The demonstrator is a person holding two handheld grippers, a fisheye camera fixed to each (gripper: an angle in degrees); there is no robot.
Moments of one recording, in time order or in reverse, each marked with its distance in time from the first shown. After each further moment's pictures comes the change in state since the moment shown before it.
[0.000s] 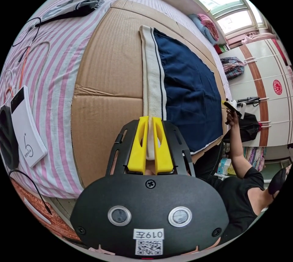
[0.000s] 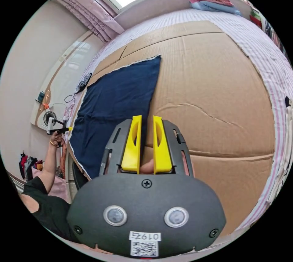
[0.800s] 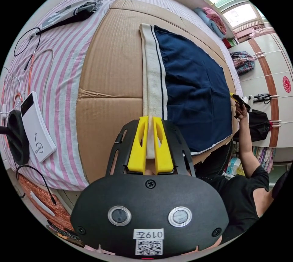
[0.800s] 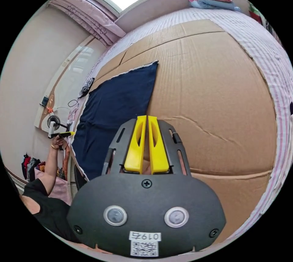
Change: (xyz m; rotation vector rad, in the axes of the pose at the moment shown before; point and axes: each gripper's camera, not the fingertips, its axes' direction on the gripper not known) left arm 0.058 -0.060 -0.200 -0.020 -0.152 0.010; right arm -0.026 -0.003 -0.033 0.041 0.057 -0.037
